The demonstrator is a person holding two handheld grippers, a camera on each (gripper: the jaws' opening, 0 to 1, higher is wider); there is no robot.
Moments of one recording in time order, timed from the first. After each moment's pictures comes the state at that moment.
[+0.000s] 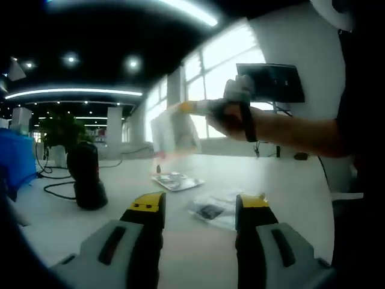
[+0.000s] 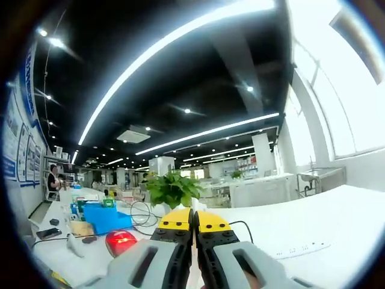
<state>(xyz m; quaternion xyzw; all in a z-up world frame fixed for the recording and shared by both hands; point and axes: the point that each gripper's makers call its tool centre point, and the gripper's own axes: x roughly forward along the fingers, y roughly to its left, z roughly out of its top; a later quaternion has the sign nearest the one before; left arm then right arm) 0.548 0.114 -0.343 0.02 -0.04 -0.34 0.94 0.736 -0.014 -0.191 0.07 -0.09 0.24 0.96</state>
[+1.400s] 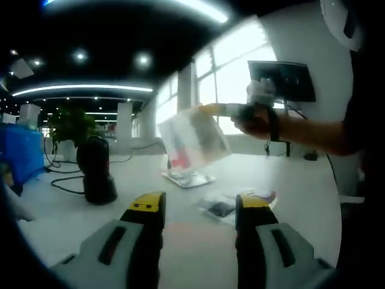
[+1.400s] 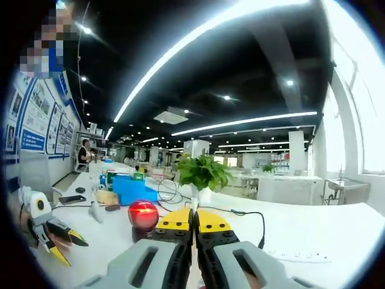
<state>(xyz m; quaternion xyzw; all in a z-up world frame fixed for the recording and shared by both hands) 0.558 0.128 -0.346 0.01 -0.03 -0.31 0.95 0.706 -0.006 -0.213 -0.02 -0.07 0.37 0.93</state>
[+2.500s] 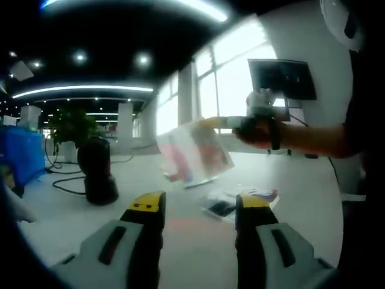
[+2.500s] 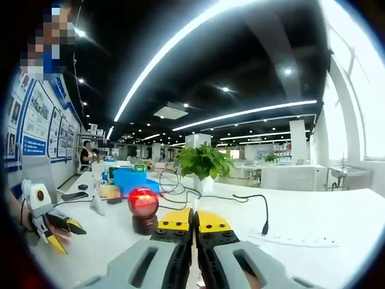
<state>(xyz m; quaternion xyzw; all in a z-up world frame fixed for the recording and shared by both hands) 0.558 0.127 -0.346 0.01 -0.03 -0.30 0.95 0.716 -0.014 -0.250 0.00 -0.04 0.38 0.93</state>
